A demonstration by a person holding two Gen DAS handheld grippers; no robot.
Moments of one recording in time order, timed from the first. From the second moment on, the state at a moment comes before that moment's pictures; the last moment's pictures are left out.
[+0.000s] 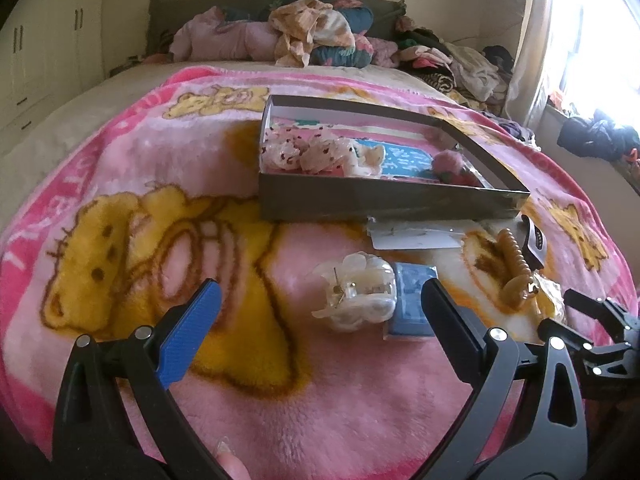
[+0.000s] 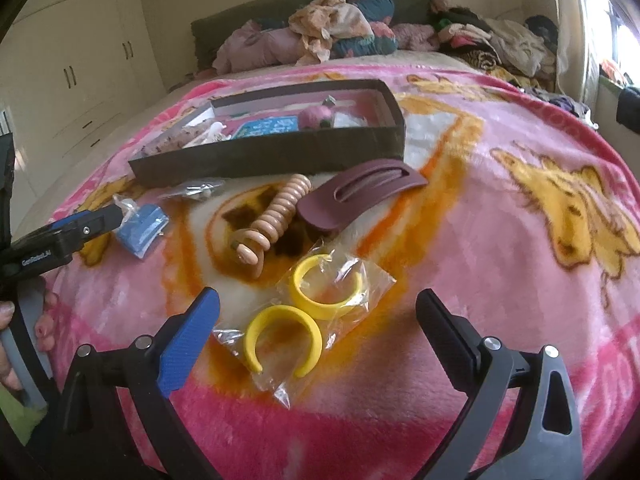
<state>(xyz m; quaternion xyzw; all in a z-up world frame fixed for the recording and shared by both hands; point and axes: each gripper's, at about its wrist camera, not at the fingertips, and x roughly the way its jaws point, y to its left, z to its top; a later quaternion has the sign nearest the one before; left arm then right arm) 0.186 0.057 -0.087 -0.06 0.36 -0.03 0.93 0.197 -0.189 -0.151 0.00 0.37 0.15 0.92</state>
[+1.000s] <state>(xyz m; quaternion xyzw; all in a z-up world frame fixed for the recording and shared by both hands) 0.199 0.059 -0.095 -0.13 0.38 -0.11 0.91 0.172 -0.155 -0.150 -0.04 0.36 0.22 0.91</state>
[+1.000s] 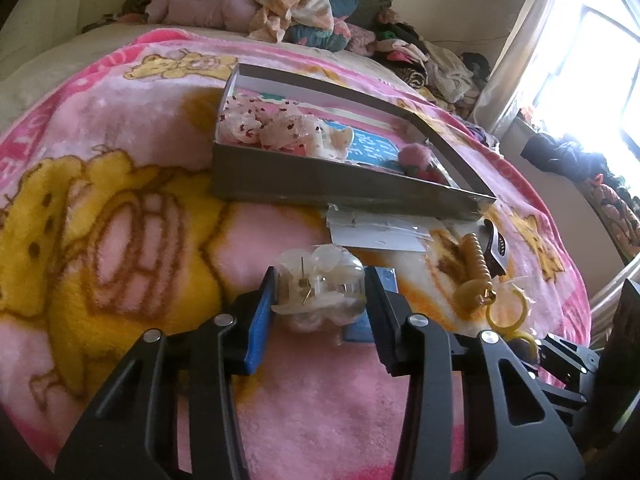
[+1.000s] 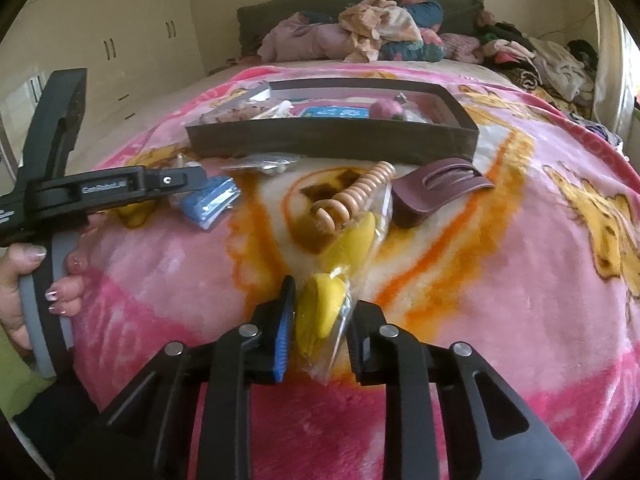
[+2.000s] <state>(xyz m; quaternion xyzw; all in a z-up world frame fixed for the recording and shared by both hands) 0.186 0.036 -0.049 -0.08 0.34 -0.10 0.93 0.182 -0.178 -0.099 -0.01 0.32 0.23 0.92</state>
